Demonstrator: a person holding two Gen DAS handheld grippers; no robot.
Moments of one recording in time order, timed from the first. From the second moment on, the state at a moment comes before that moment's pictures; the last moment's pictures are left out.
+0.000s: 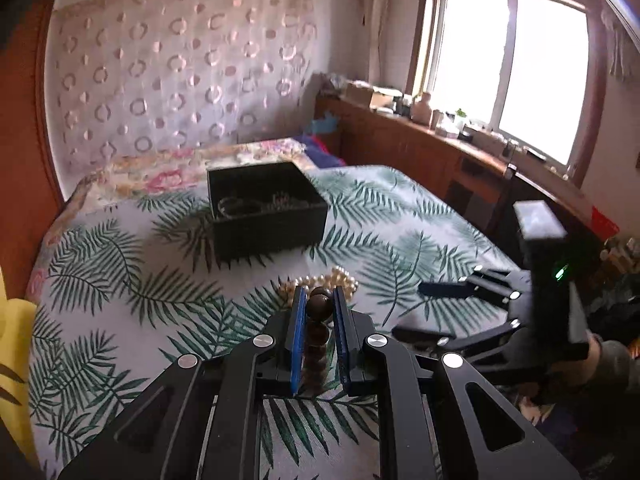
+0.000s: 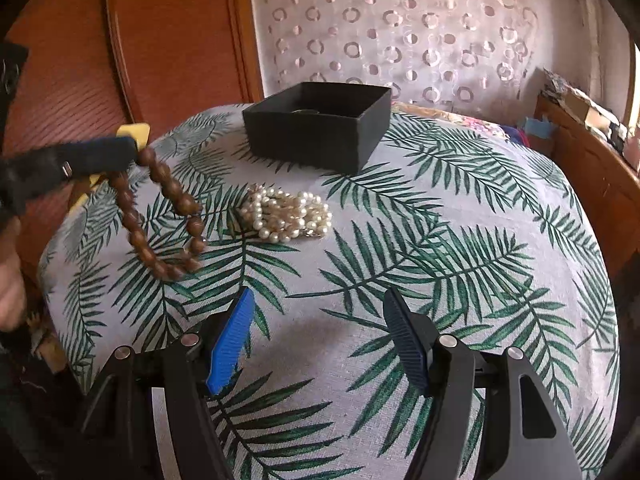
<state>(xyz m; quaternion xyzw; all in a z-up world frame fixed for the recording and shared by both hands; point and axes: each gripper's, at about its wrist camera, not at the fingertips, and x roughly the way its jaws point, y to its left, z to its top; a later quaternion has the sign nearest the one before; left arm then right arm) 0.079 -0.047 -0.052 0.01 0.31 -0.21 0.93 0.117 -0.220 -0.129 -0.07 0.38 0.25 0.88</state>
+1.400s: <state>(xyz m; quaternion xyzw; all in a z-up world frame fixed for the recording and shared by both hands) 0.080 0.036 -0.041 -0.03 0.29 -0.14 0.95 0.143 -0.122 -0.127 -0.15 0.40 0.36 0.83</state>
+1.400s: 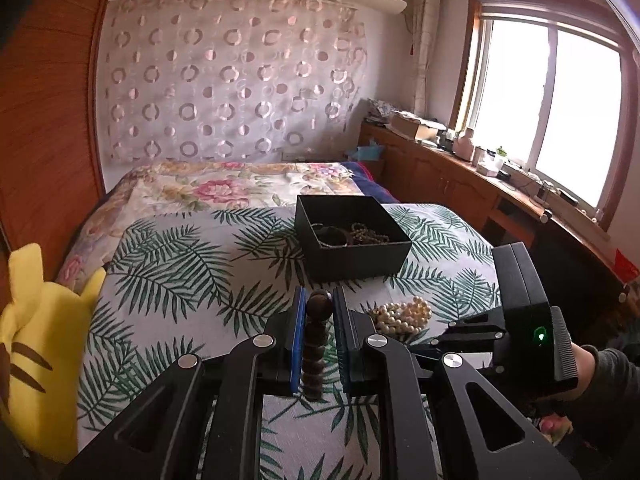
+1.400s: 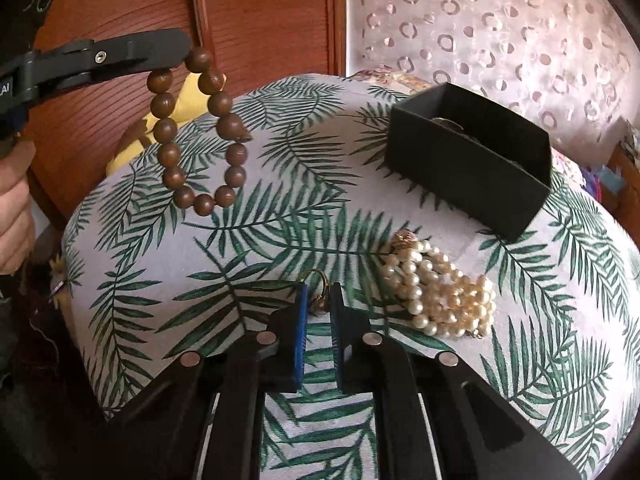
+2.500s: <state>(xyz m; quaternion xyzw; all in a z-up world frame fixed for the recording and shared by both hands) 0.225 -0.027 0.002 0.03 0.27 -0.16 0.95 0.283 -0.190 -0.066 -0.08 0.34 0.31 0.89</state>
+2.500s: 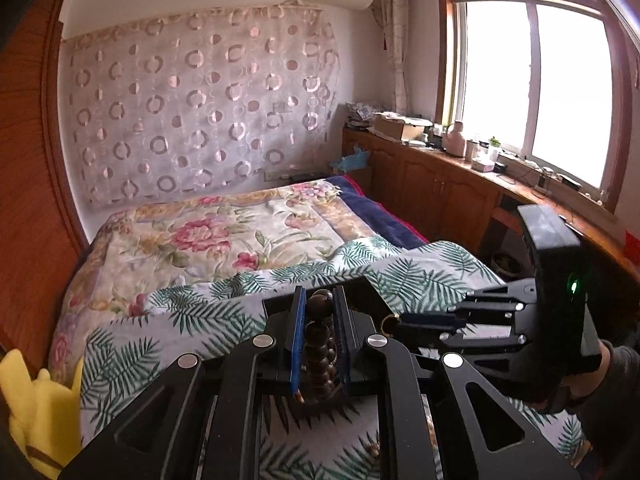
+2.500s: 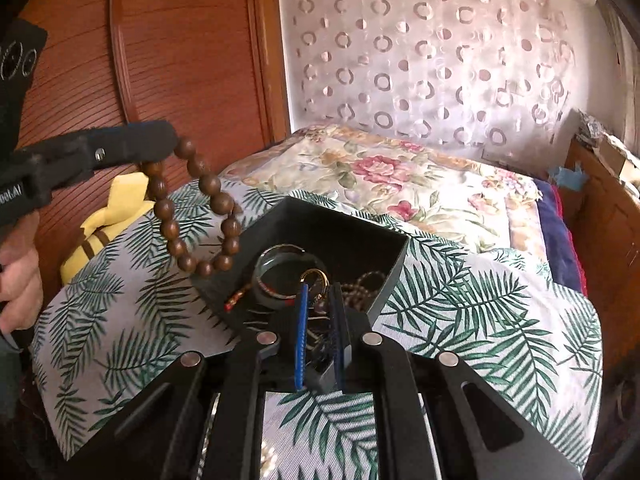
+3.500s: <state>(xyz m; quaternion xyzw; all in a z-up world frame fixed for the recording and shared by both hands) 0.196 -0.017 -0.079 0.03 0.35 -0.18 0.92 0.195 -0.199 -0.123 -0.06 0.42 0.32 0.85</state>
